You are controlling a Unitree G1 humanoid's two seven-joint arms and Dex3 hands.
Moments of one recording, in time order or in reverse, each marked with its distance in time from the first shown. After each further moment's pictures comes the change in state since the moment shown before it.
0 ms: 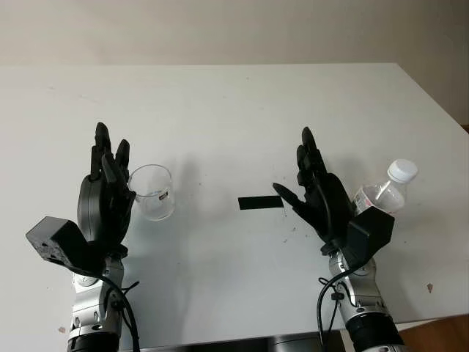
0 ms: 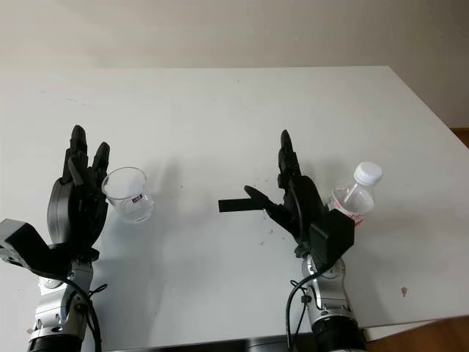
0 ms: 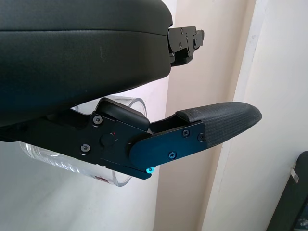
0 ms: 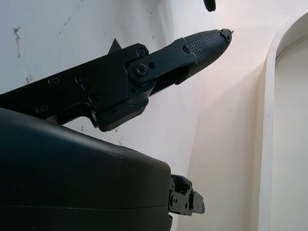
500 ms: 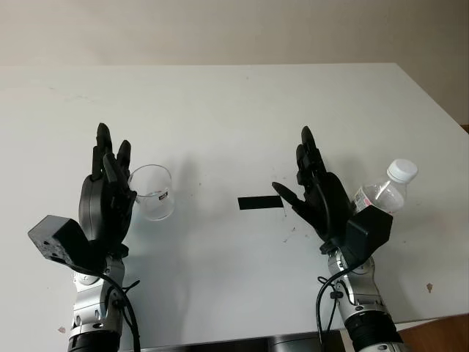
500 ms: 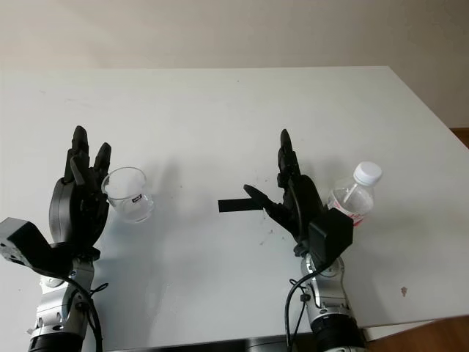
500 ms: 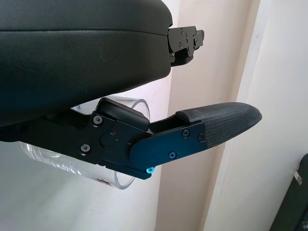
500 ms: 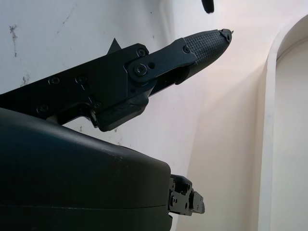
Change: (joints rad) left arm -0.011 0.000 0.003 0.022 0.000 -0.001 0.001; right arm -0.008 -0.003 0.008 0.003 -0.002 -0.003 0.022
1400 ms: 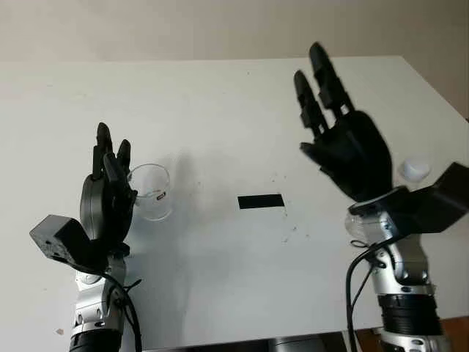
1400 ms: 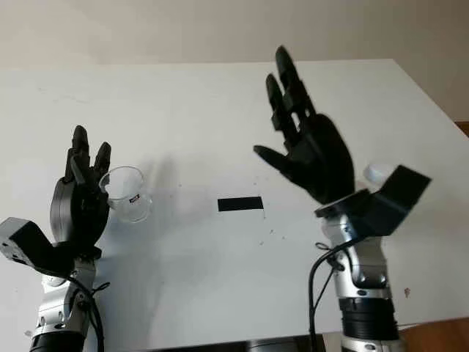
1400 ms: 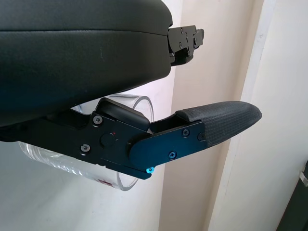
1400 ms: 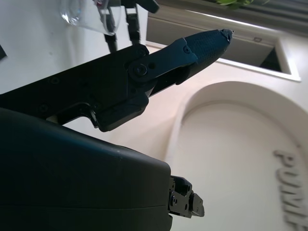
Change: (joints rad) left arm -0.006 -0.005 -0.008 0.009 0.001 -0.014 0.007; right arm -0.072 -0.164 -0.077 -0.584 0.302 0.329 0.264
